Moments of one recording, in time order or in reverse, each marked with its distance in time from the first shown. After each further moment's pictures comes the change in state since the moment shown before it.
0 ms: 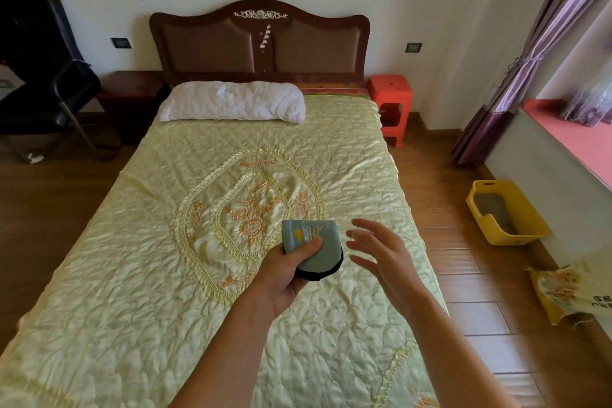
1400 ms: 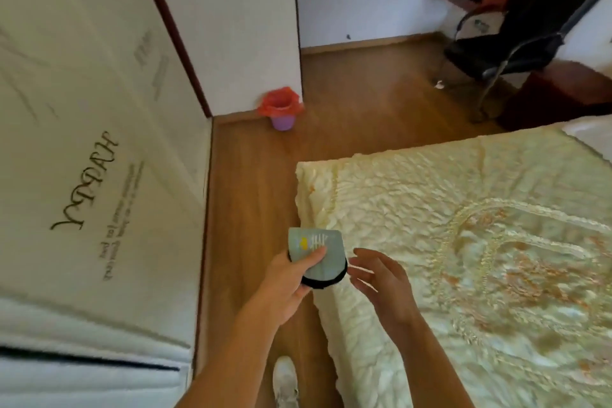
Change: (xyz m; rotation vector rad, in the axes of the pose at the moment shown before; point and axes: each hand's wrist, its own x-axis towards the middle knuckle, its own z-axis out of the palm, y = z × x) left_hand -0.258 -0.144 -0.179 -0.760 1.007 0.552; right_hand -0.146 0.099 0.246 -0.279 -1.148 0.416
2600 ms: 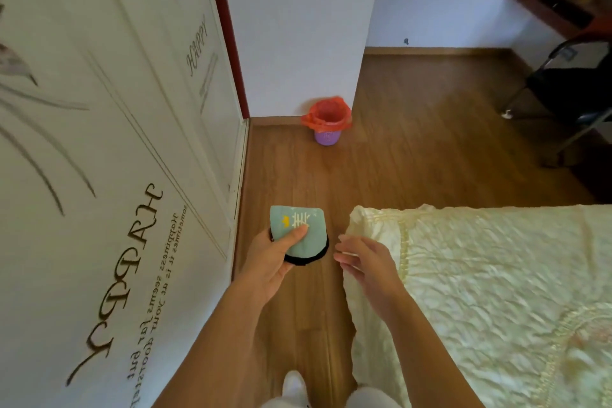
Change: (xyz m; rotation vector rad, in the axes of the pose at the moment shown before) left_hand 0.229 0.298 -0.193 -0.100 0.113 0.190; right_hand 0.274 -0.062 0.336 -0.281 -0.184 0.020
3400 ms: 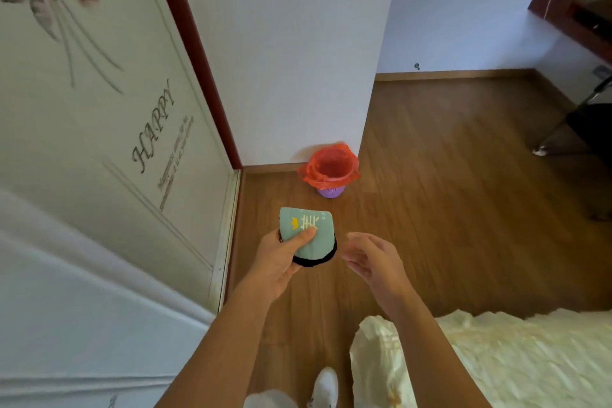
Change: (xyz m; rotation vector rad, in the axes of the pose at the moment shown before) left_hand 0.368 0.190 0.134 0.084 -0.010 -0.004; right_hand 0.396 -0.189 -0.009 0.065 -0.016 -0.011
